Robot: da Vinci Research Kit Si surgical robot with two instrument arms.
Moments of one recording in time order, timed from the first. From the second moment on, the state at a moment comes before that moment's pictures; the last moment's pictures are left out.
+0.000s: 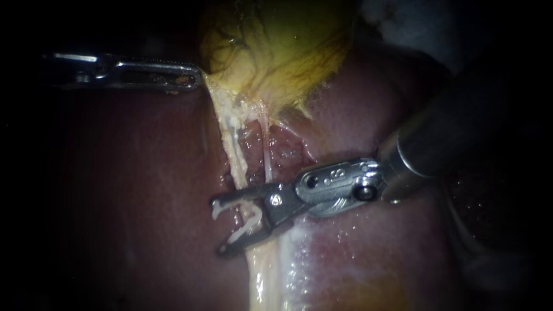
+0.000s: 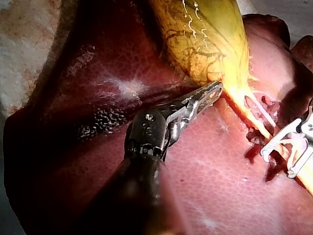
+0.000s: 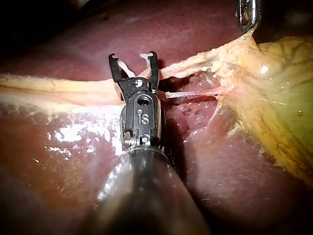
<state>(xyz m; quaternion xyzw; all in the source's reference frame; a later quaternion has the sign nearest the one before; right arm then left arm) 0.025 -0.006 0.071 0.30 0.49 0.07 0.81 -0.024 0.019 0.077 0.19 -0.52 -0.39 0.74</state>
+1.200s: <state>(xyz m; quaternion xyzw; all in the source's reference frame) 0.018 -0.003 0.075 0.36 0.48 0.14 0.78 -0.024 0.019 0.077 0.19 -0.52 -0.39 0.74</state>
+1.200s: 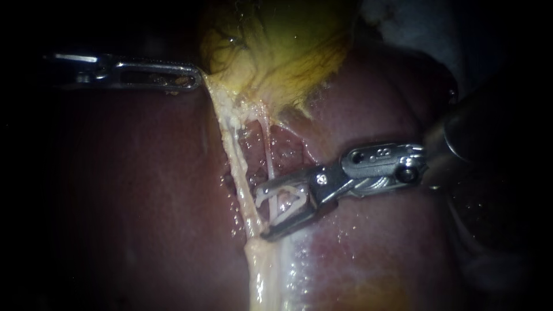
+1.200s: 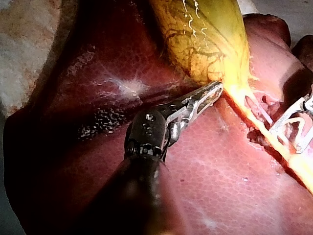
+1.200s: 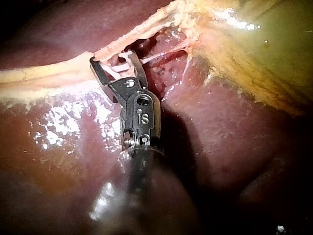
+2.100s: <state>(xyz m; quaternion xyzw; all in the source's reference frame) 0.021 -0.003 0.078 0.46 0.55 0.18 0.67 -0.023 0.019 0.077 0.19 -0.52 -0.39 0.74</state>
